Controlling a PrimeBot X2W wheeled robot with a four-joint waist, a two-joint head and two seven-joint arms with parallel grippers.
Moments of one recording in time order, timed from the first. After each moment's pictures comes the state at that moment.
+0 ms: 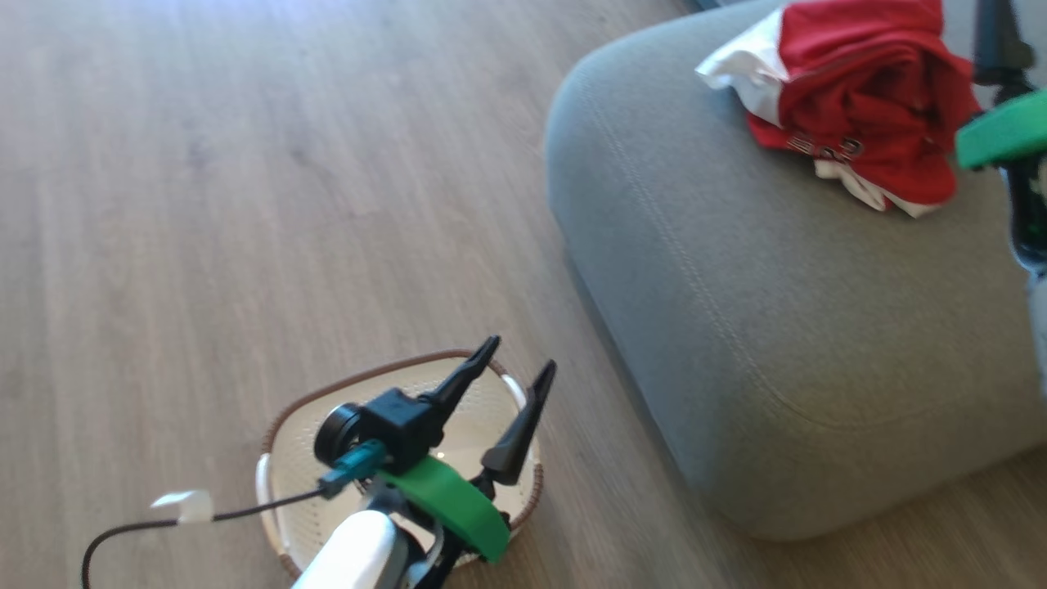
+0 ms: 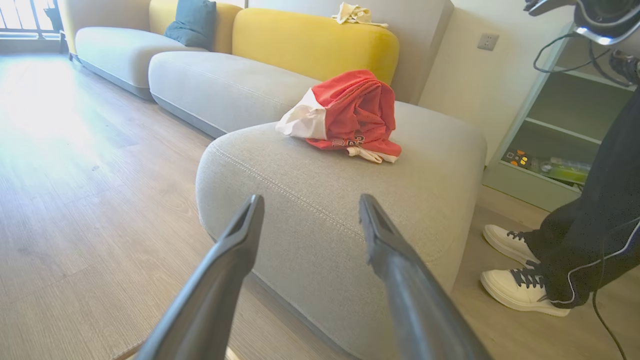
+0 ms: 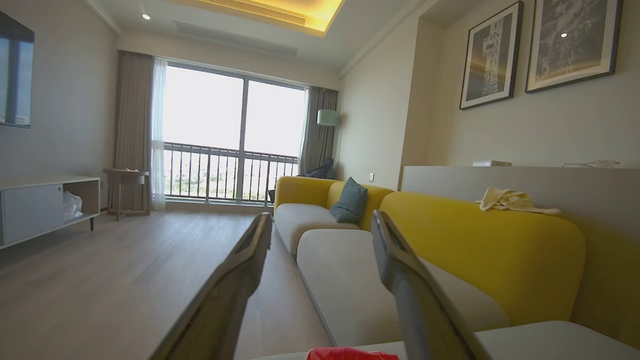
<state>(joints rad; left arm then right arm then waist) -0.19 0.05 -0.52 0.23 -0.35 -0.13 -0.26 -0.75 -0.35 0.06 0.45 0.29 0.12 -0.26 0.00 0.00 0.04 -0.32</state>
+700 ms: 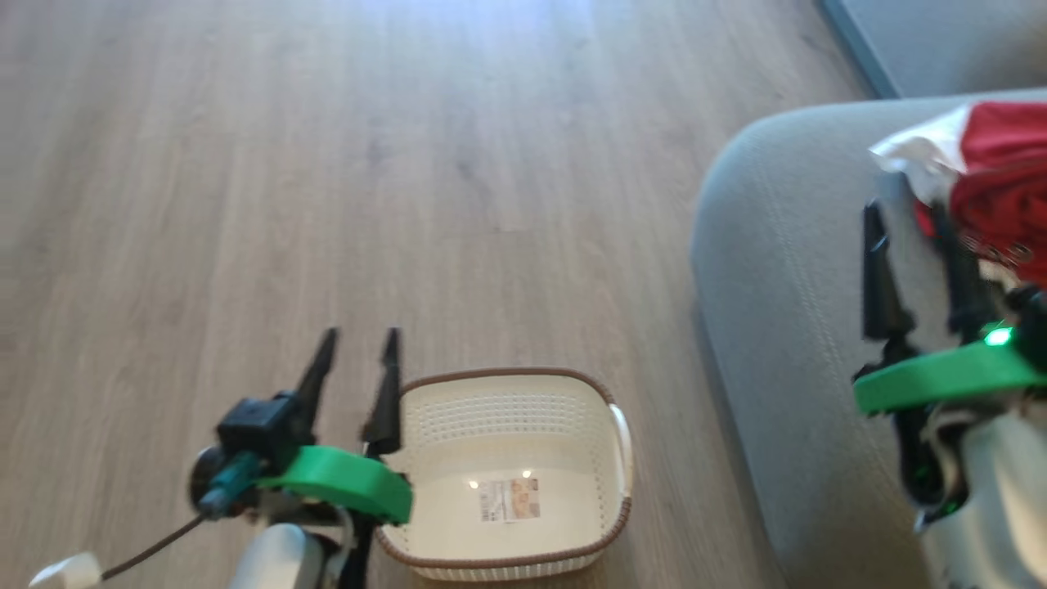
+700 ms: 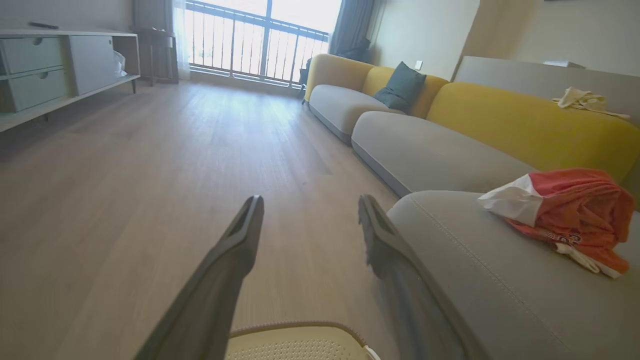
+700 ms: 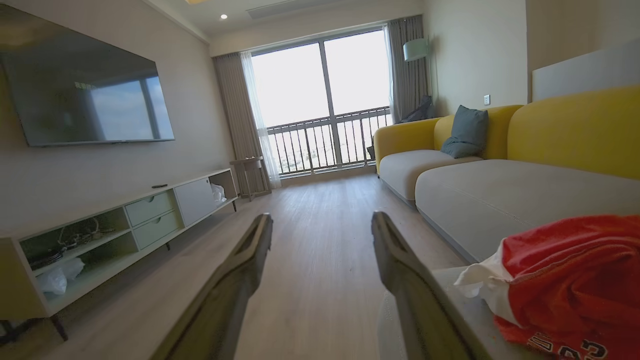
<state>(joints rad) -0.09 0.05 -0.28 0.15 -0.36 0.06 -0.26 -0.24 -0.20 0.00 0.19 0.40 0.12 -0.26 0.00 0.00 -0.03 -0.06</state>
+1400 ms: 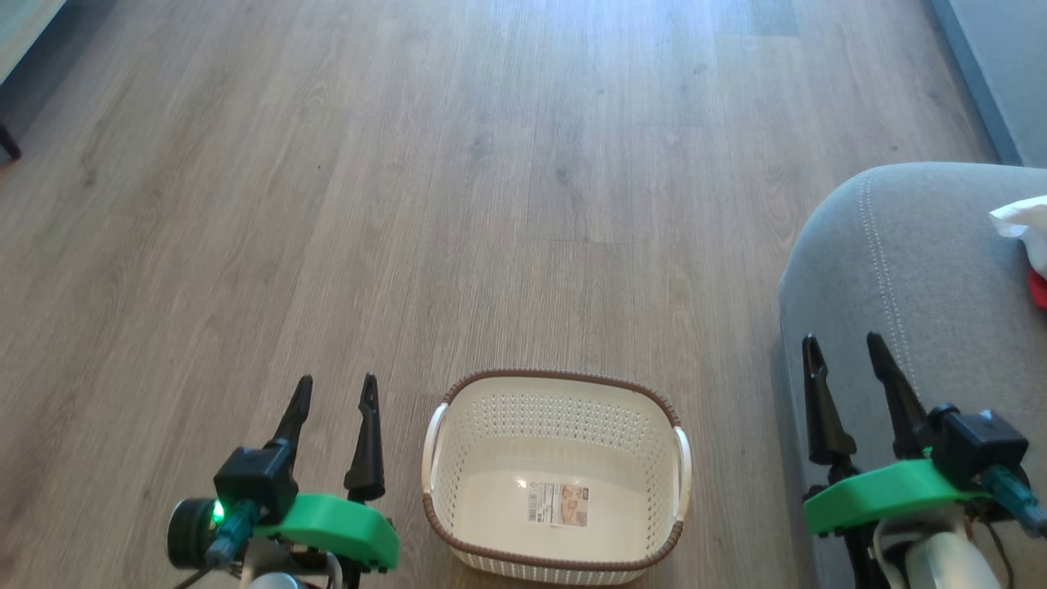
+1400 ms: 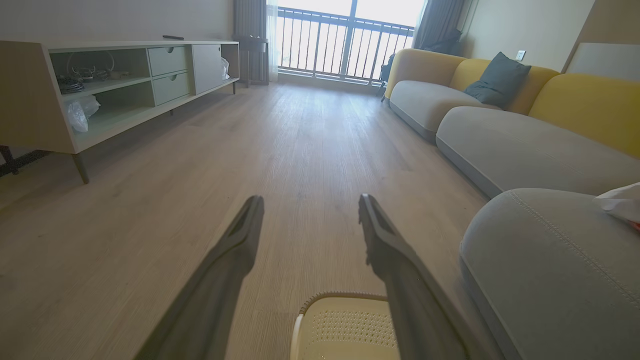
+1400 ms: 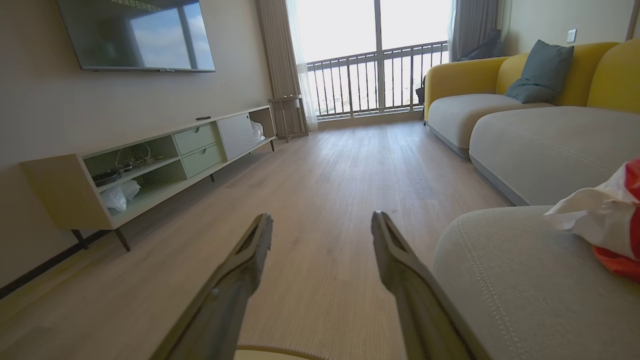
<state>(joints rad) 0.02 0.05 -0.22 0.12 -0.24 0.11 -0.26 0.01 -0.05 -0.02 0.14 0.23 0.12 -0.26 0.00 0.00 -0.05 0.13</state>
